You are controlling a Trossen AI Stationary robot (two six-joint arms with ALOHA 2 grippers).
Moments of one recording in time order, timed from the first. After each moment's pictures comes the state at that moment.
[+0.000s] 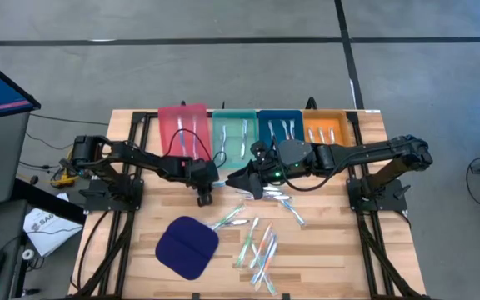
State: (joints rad) left arm 0.08 1.64 0.69 -0.22 -0.05 -0.16; right arm 0.15 1.54 1.44 -0.12 0.03 0.84
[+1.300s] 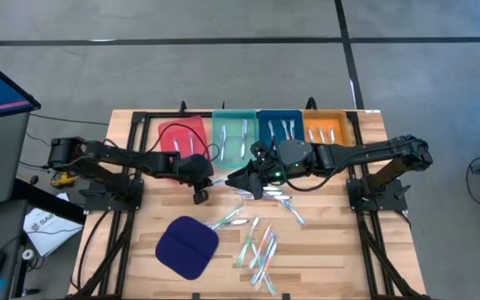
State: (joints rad) left arm 0.08 1.36 0.68 -0.26 -0.05 -0.20; right arm 0.15 1.54 1.44 -0.12 0.03 0.84
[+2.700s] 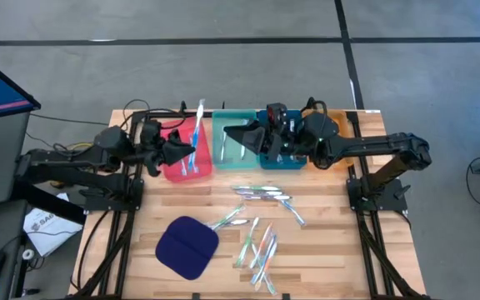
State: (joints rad) left arm 0.06 0.77 0.69 0.35 0.07 -0.68; right arm 0.02 1.54 1.44 0.51 0.03 0.82
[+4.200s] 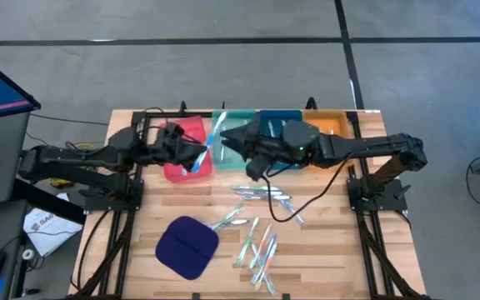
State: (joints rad) left arm 0.07 0.93 0.69 0.54 0.09 -1.55; right arm 0.10 1.59 1.59 -0.01 0.33 -1.50
